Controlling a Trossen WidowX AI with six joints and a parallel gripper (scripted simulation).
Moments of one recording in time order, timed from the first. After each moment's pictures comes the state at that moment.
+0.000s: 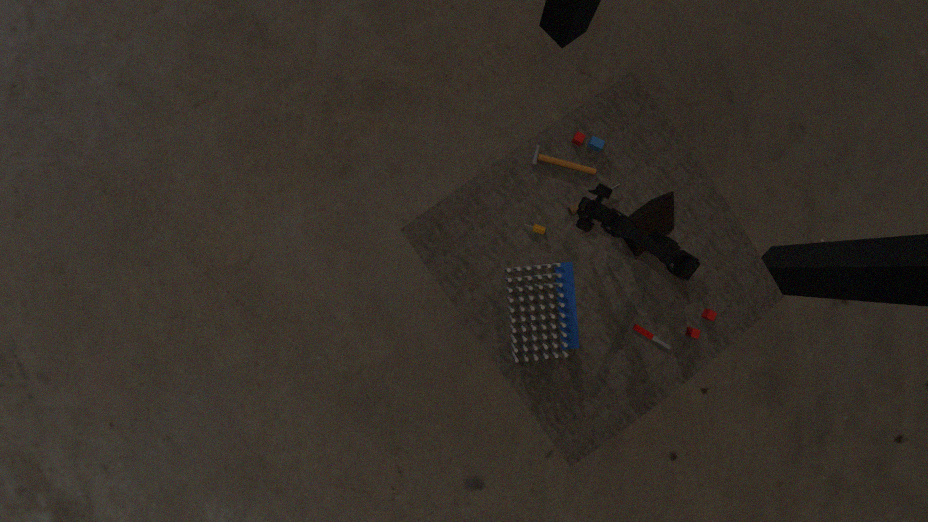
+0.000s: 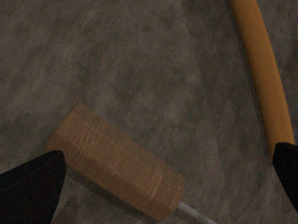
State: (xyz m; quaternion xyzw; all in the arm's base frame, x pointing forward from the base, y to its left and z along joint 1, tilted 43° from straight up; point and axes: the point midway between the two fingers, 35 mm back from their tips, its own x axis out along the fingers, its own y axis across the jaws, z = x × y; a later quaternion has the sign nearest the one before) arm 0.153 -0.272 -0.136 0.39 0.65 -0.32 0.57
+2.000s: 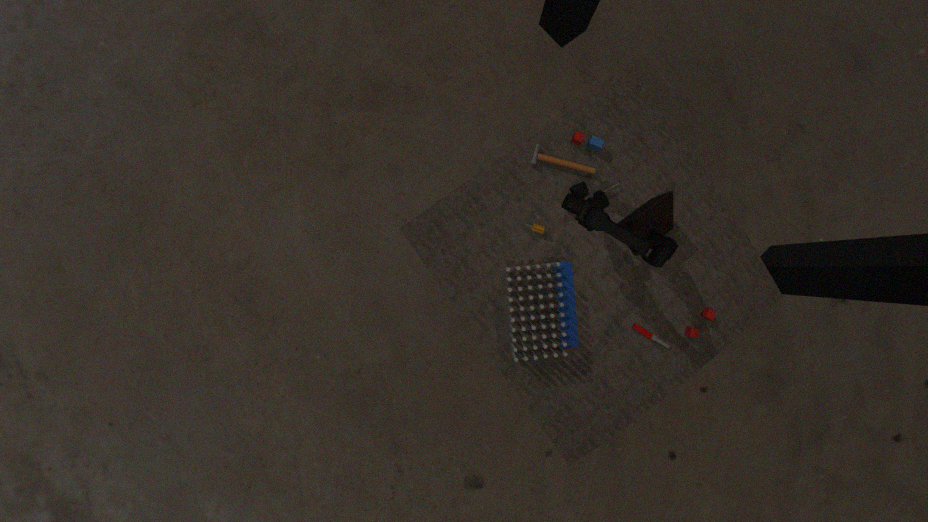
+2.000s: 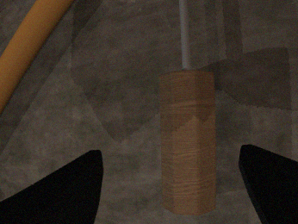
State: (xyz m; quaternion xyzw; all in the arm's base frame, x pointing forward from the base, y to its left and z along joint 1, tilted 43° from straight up) arm 0.164 -0.275 -0.137 0.56 0.12 -0.79 -0.21
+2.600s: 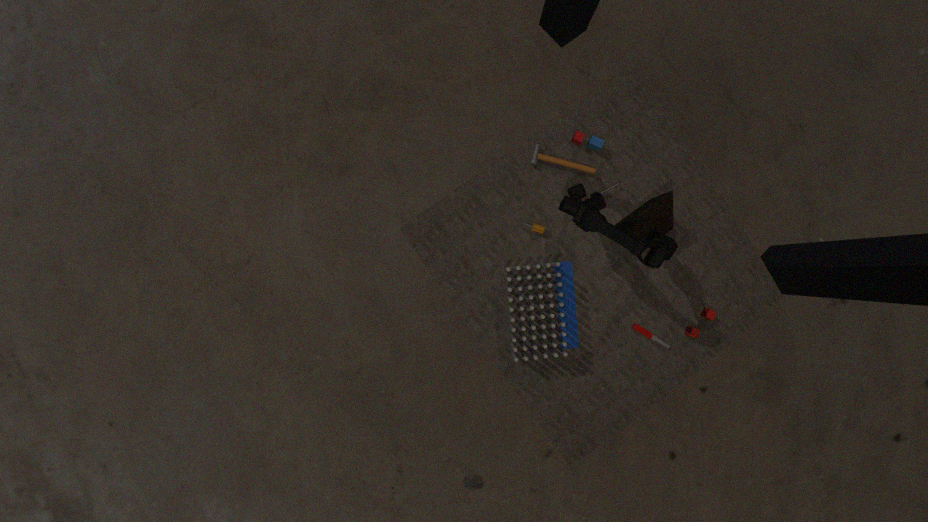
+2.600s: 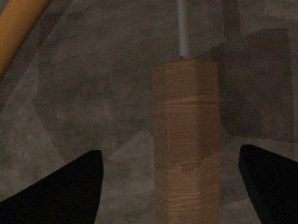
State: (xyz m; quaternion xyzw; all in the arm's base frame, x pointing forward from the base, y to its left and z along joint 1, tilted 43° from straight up) arm 0.167 -0.258 -0.157 0.55 0.12 -0.80 -0.21
